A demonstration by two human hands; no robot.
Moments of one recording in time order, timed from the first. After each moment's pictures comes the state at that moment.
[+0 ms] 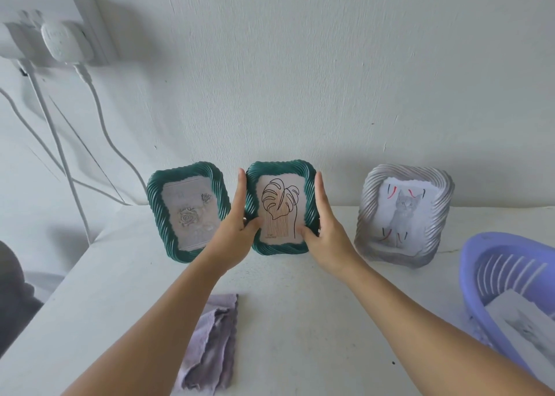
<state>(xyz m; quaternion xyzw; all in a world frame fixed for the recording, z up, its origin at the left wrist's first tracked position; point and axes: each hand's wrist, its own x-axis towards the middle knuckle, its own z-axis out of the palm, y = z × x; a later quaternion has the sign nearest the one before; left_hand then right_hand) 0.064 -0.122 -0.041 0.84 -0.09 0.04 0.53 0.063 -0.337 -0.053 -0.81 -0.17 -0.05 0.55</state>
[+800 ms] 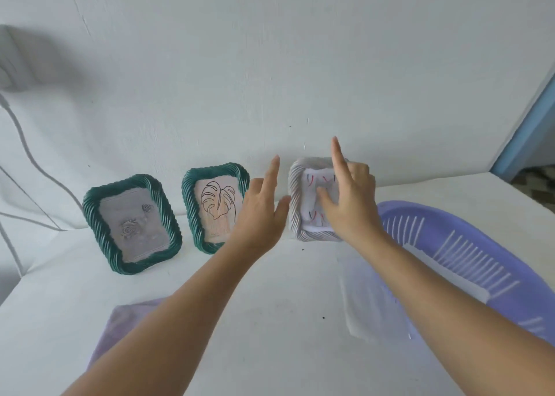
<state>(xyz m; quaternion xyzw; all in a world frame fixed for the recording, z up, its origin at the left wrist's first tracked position) 0.033 -0.276 0.004 0.88 -0.20 0.16 0.39 0.016 -0.466 0.010 -0.89 -0.04 -0.35 0.28</state>
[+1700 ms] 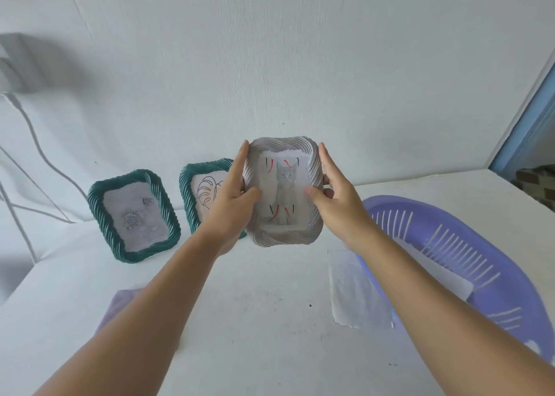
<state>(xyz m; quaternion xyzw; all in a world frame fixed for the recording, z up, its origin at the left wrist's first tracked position) 0.014 -0.254 0.037 0.73 -0.14 0.00 0.67 -0.012 -0.466 0.020 -0.77 -0.07 -0.14 0.61</state>
